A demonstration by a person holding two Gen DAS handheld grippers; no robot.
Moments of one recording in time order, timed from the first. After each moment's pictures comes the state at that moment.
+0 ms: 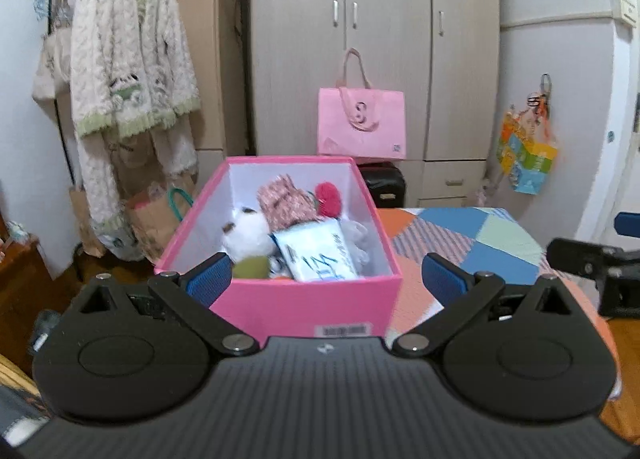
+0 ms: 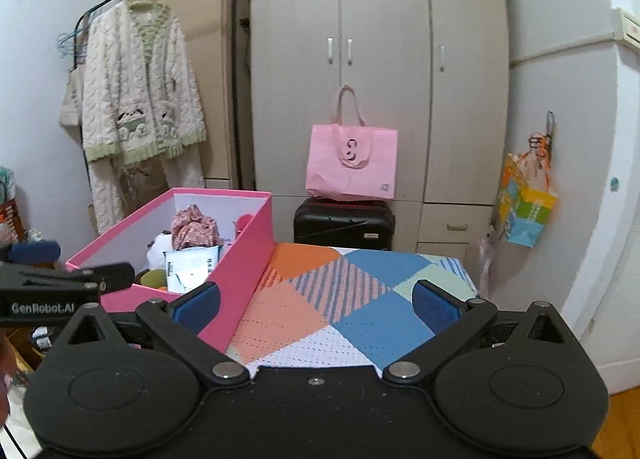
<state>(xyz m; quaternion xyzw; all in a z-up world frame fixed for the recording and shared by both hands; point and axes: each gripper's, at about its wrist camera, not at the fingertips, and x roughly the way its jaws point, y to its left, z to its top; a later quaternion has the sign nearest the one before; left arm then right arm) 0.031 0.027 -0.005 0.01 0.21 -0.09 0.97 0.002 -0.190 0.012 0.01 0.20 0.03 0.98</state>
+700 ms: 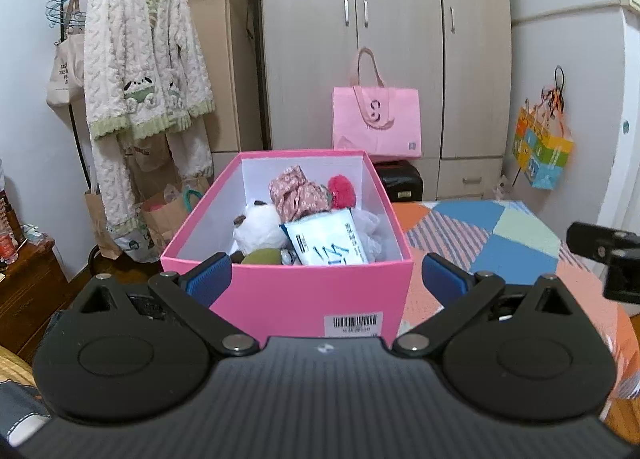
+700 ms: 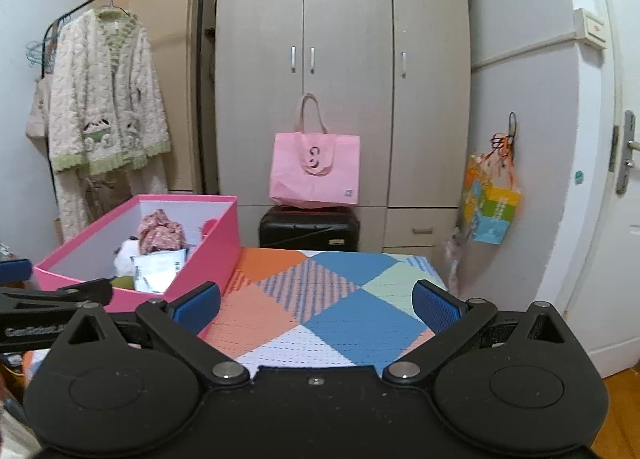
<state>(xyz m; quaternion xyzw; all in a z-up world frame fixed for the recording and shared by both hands) 0.031 0.018 -0.020 0.03 0.20 -0.05 0.98 -0.002 -0.182 -0.003 -0.01 0.19 -0.04 0.98</state>
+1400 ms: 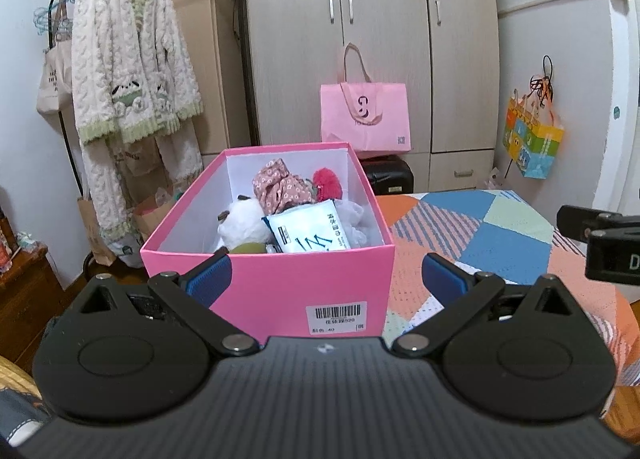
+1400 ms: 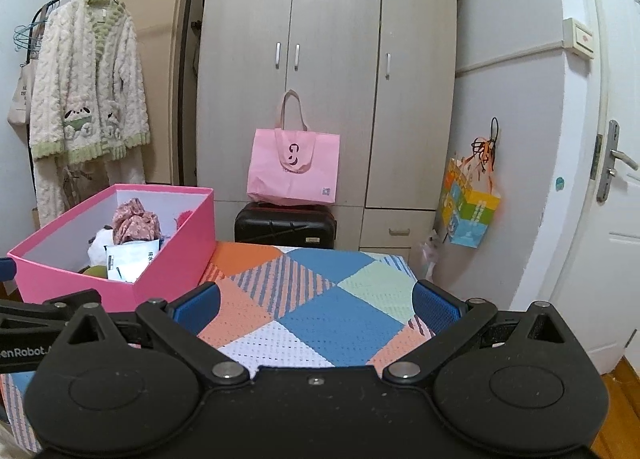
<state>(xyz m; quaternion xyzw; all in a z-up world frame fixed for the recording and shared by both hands) 0.026 0.004 -0.032 0.04 0.19 -0.07 0.98 -0.001 -0.188 -0.009 -0.02 0.18 -0.06 0.98</state>
